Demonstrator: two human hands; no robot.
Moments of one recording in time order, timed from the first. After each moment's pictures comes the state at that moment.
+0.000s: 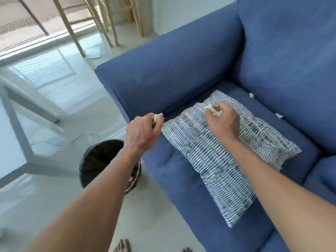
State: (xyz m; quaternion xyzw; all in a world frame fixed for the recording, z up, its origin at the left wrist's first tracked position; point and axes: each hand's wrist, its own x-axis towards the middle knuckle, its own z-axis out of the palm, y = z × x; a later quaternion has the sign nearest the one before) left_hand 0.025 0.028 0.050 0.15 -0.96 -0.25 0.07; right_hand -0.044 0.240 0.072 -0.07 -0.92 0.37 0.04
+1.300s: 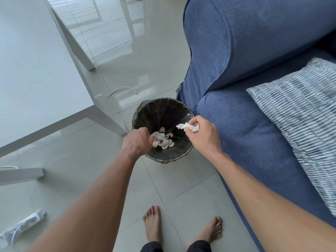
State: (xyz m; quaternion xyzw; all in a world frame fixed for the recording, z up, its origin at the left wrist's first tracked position) left_hand 0.211 -0.198 -0.107 0.26 -0.91 -0.20 -0.24; right_hand 0.127 -0.005 -0.076 0.08 -0.94 0.27 -0.18
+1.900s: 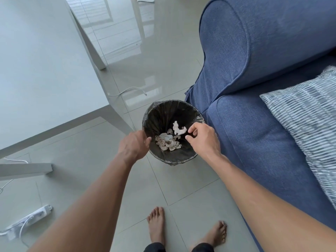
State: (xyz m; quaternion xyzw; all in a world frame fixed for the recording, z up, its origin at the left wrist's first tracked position) left_hand 0.238 -0.232 -0.104 0.29 -0.91 -0.20 -0.22; right_hand 0.138 -0.036 -0.081 0.10 -0.96 0.19 -0.20
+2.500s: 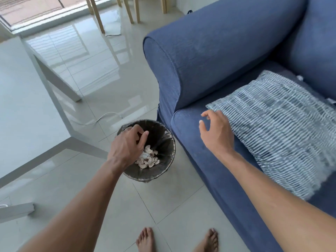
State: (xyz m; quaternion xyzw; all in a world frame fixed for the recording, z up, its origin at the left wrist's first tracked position) left_hand 0.165 -0.157 -0.034 0.17 -0.96 -0.22 -0.04; right_hand 0.066 0.090 -0.011 0.09 -0.96 0.25 -0.01
